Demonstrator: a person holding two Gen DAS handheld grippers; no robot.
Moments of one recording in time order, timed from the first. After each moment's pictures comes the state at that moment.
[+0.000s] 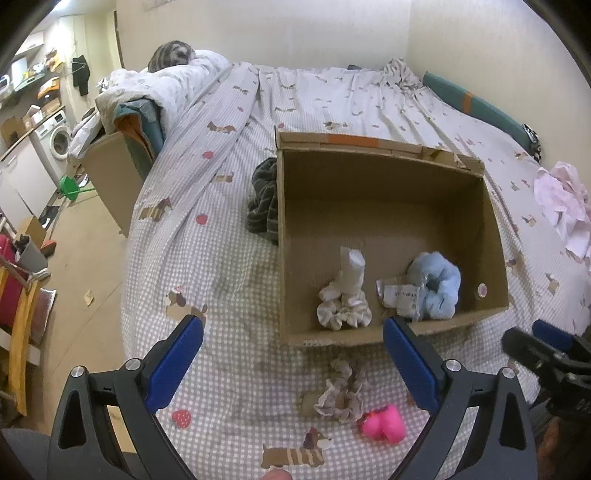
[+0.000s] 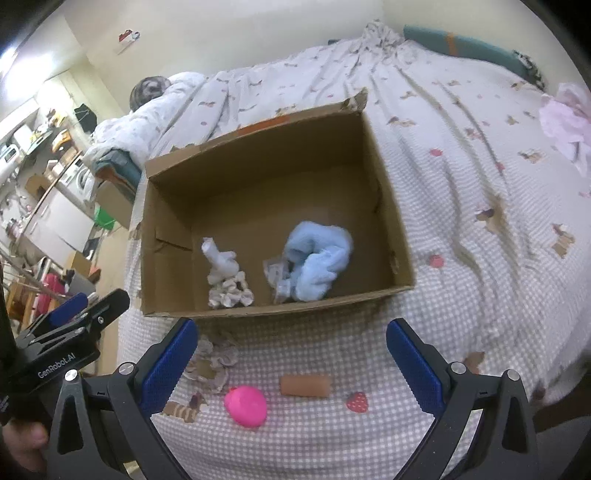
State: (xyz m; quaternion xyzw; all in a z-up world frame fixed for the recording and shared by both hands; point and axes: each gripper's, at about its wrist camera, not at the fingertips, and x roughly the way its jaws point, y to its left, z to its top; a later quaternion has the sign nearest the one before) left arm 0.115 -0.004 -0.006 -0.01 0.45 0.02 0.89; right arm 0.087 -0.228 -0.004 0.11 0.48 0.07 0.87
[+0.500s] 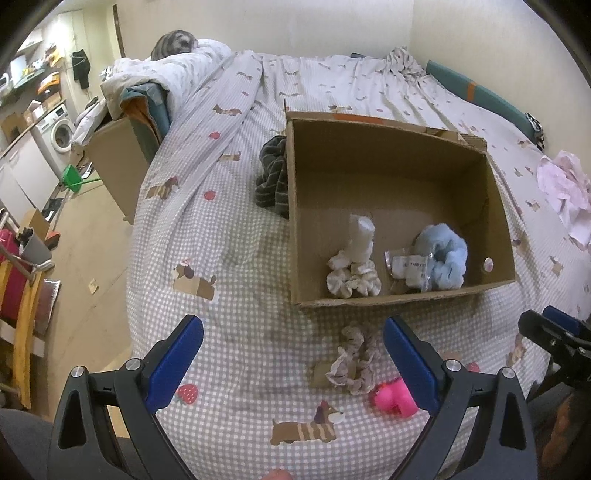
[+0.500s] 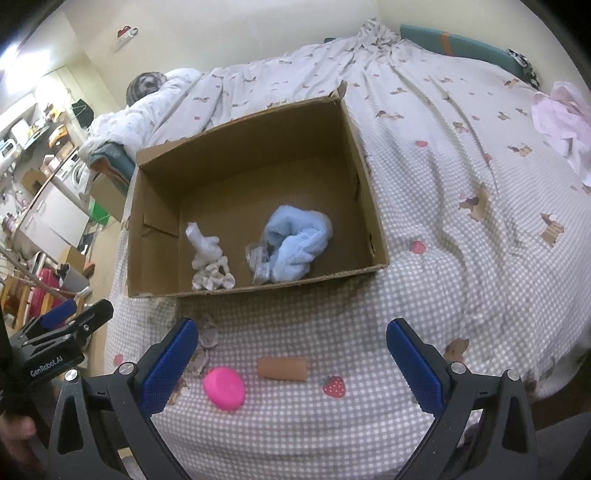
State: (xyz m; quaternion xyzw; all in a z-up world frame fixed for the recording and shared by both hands) left arm 0.094 0.004 -0.019 0.00 0.47 0.03 0.88; right arm 0.075 -0.244 -0.017 0.10 0.49 0.07 0.86
